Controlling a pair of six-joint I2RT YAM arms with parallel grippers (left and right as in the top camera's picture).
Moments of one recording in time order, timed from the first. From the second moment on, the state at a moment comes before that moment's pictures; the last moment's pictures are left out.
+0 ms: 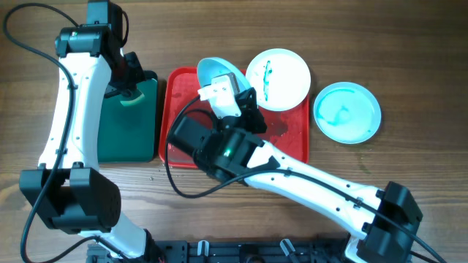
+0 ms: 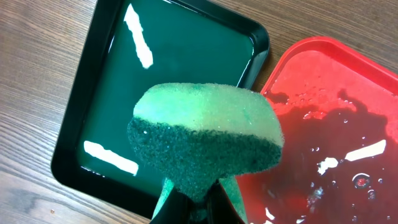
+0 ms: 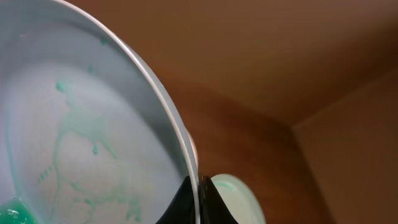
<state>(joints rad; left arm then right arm) 0.01 1.80 1.73 -1.28 -0.13 -0.37 1.07 1.75 1.51 -0.93 1.26 0.50</state>
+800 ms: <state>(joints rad) 0.01 1.80 1.73 -1.27 -0.13 -0.37 1.08 1.75 1.51 -0.84 1.30 0.45</state>
